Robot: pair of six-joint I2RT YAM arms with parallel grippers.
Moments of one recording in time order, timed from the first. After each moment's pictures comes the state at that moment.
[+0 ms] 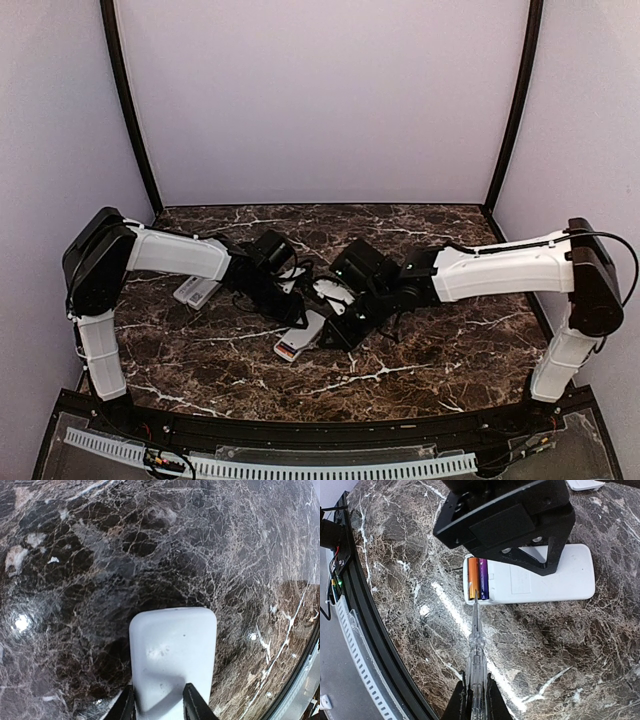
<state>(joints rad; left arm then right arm) -0.77 1.93 1.22 -0.45 0.34 -0.32 1.09 1.72 1.21 -0.49 -0.23 0.26</state>
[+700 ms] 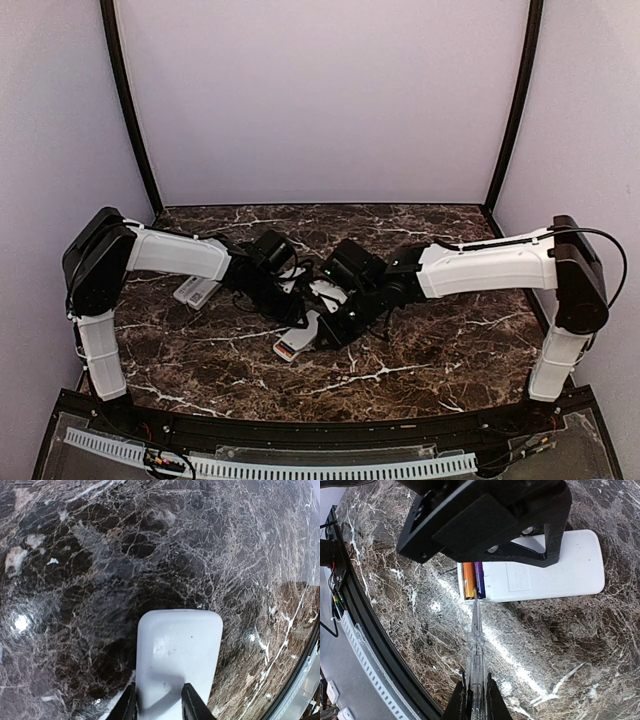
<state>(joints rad) -0.77 1.93 1.22 -0.45 0.33 -0.32 1.08 1.80 1.29 -0.55 -0.24 0.39</state>
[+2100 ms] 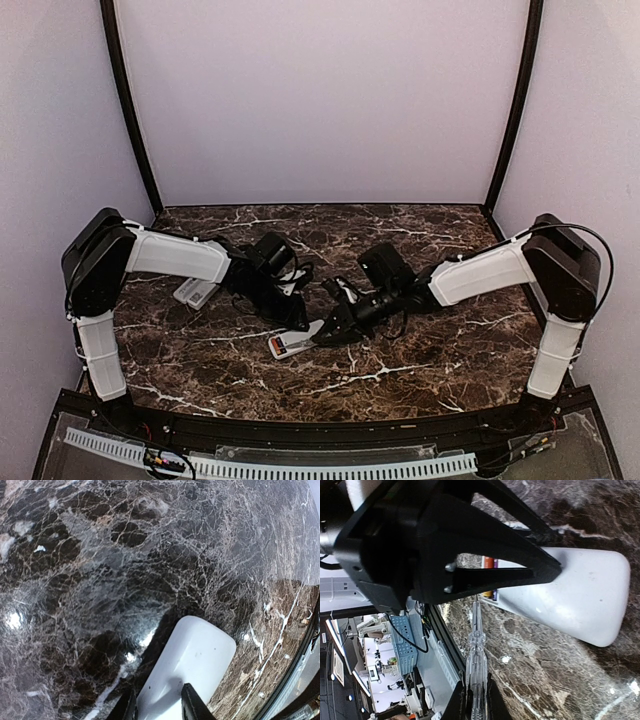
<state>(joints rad) -0.78 1.92 1.21 -0.44 0.36 -0.36 0.88 1.84 0.99 0.04 -0.77 0.79</state>
